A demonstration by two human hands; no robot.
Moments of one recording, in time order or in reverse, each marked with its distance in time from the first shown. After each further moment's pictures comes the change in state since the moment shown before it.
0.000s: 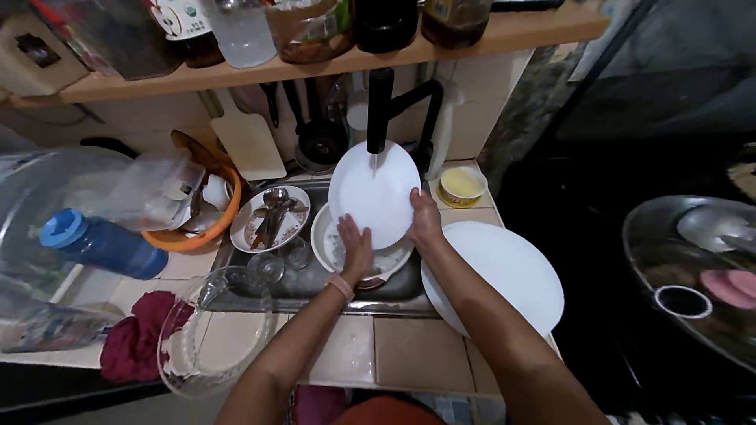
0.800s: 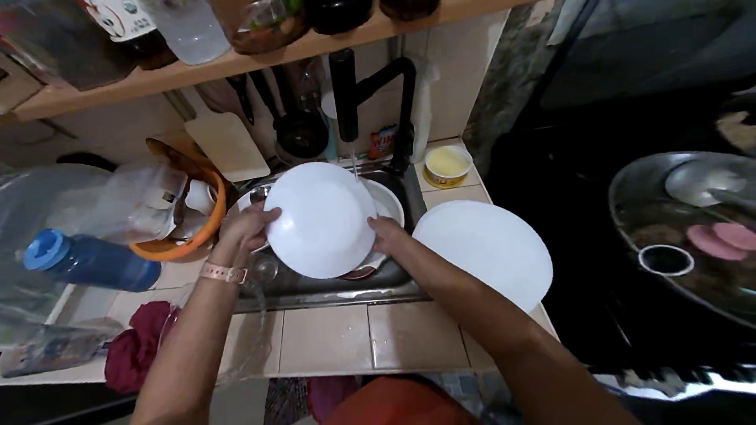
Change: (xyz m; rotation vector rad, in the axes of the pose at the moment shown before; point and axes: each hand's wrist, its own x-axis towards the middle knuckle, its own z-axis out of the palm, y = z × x) left_hand 0.020 0.033 -0.194 -0.373 -0.100 -0.413; right_hand -0.014 0.054 0.003 -0.271 -0.033 0.615
